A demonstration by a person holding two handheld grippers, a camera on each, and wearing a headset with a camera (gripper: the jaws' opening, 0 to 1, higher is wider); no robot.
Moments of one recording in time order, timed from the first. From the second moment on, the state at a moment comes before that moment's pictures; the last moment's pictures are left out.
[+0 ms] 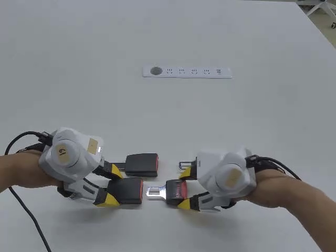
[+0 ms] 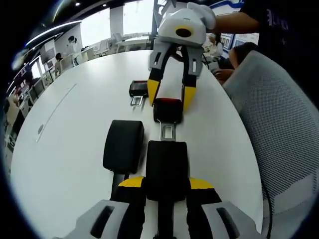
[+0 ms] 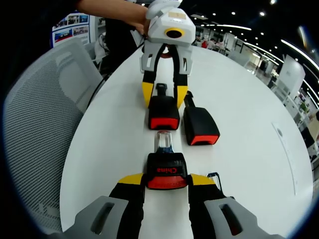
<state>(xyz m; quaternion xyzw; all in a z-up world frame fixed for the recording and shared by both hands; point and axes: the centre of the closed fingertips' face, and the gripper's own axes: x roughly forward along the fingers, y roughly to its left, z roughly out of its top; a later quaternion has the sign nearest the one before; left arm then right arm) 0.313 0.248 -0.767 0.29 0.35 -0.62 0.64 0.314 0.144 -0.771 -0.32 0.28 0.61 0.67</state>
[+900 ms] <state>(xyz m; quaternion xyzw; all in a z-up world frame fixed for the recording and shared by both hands) 0.312 0.249 -0.769 0.30 0.35 -0.62 0.64 0.313 0.165 -0.770 -0.32 0.28 0.61 0.67</state>
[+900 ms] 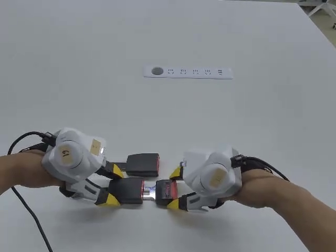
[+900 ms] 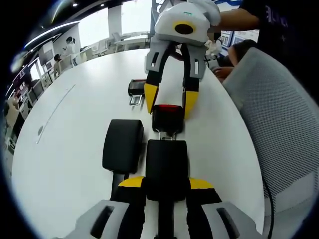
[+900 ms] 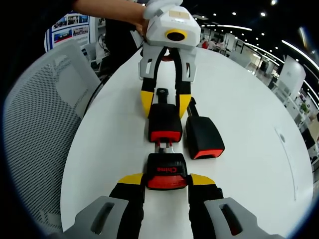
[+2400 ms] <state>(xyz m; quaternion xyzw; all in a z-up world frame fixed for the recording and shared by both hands) 0.314 0.248 -0.776 0.30 0.35 -0.61 0.64 0.314 0.178 -0.768 -0.31 0.28 0.62 0.67</state>
